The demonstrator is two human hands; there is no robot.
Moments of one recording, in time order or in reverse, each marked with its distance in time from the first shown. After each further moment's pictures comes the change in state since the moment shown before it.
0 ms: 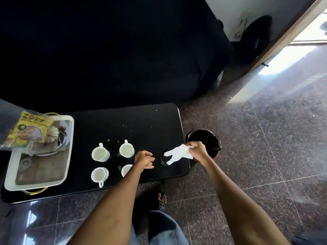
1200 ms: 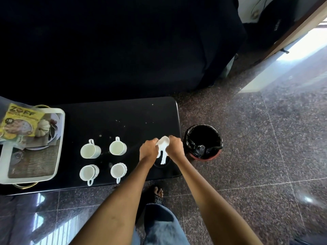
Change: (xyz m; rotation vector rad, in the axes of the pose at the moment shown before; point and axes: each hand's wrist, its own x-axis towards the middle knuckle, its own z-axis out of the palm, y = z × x) left_hand 0.017 0.048 0.067 0.758 0.268 0.483; right_hand 0.022 -0.049 0.029 -0.349 -0.094 -0.087
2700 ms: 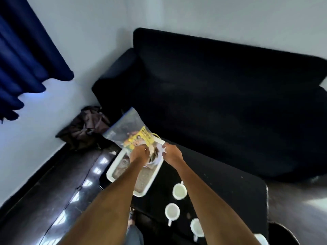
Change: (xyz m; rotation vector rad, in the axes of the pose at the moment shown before) left_hand -0.053 -0.364 -0.313 -0.288 0.465 -0.502; right_hand -0.053 -0.436 0.164 -0.286 -0.170 -0.669
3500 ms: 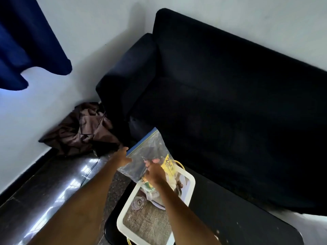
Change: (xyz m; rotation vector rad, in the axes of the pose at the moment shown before) left_hand 0.314 -0.173 -0.066 0.040 -0.424 -0.077; right_hand 0.234 -0.148 0.134 -0.021 -0.154 0.088
